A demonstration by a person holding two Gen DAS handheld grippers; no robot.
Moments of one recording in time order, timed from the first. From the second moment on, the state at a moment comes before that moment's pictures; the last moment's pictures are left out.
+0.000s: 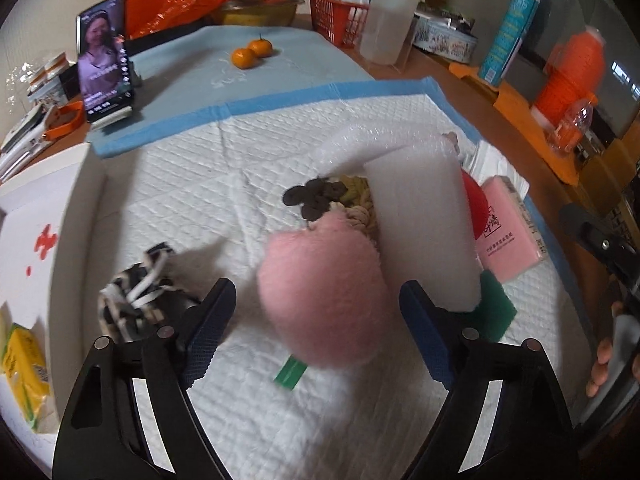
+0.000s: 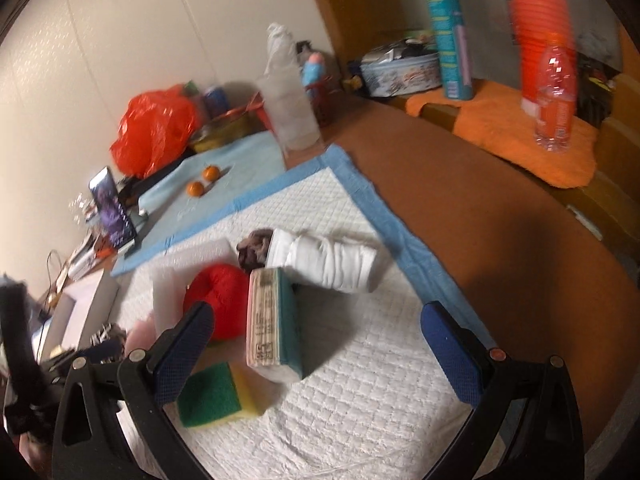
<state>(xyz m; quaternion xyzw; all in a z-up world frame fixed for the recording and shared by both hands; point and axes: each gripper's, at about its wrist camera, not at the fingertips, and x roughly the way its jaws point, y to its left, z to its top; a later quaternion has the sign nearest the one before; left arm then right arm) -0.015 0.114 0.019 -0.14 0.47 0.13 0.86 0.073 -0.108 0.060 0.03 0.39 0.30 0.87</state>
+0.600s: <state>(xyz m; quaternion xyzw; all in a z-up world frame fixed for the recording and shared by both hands) -0.054 0.116 0.051 -0.18 0.41 0.14 0.89 0.074 -0.085 0.047 0.02 0.41 0.37 0.83</state>
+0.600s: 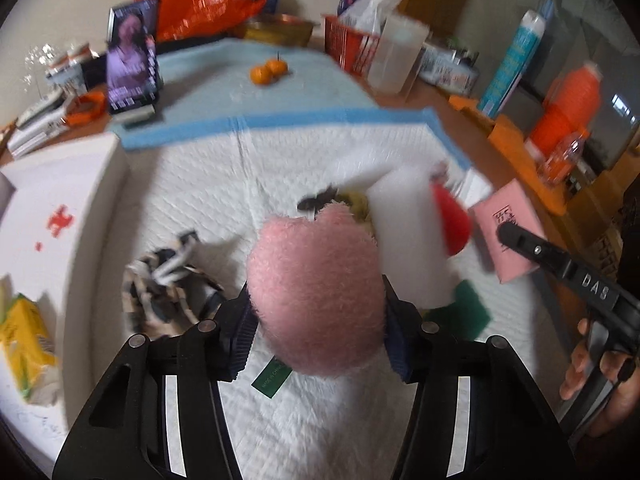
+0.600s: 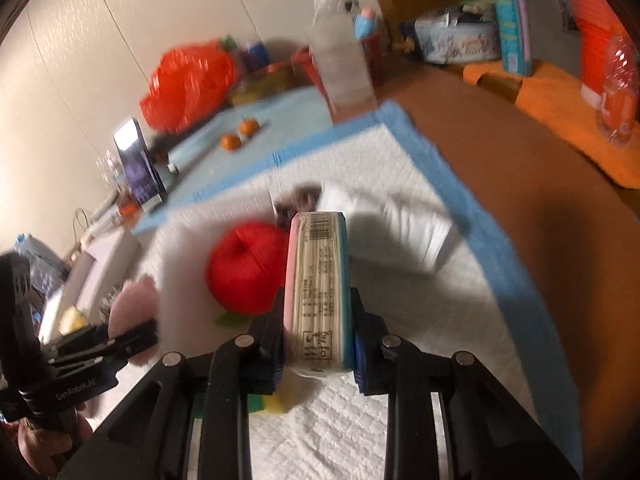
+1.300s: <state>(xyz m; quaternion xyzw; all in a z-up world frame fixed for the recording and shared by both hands) -0.204 0.186 0.169 -0.22 0.24 0.24 0.92 -0.007 -0.070 0.180 0.08 0.25 0.48 0.84</state>
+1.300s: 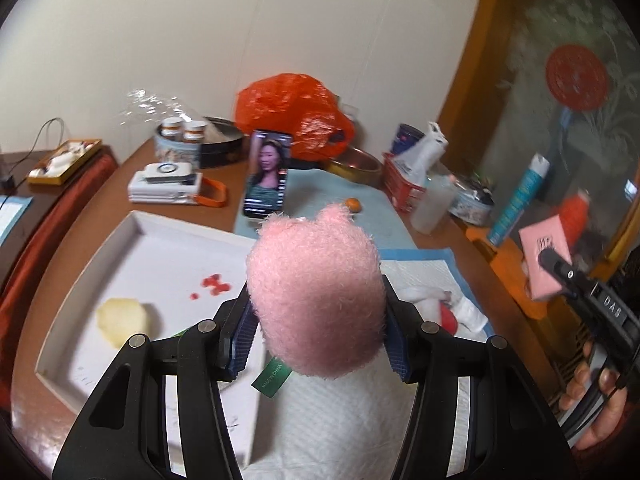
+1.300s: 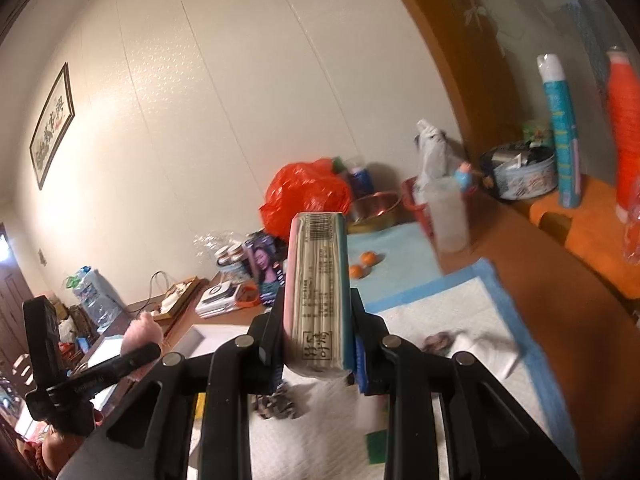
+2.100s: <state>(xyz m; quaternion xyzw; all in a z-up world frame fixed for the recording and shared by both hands) -0.270 0.214 0.172 -0.24 0.22 0.26 0.91 -0.049 -0.034 0.181 0.06 0.26 0.51 0.82</state>
